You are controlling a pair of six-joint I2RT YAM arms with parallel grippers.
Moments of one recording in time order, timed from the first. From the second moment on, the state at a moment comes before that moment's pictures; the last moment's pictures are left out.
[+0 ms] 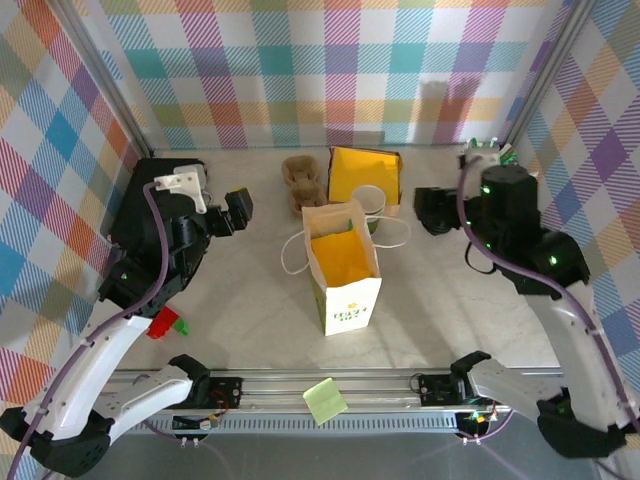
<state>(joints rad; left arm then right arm) -0.53 0.90 1.18 -0.59 -0.44 -0.35 0.40 0.98 1.46 -0.93 0.21 0.21</state>
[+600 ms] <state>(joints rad) -0.17 1.03 0.59 -0.04 -0.70 -0.22 0.00 1.01 0.62 -0.25 0.10 0.25</state>
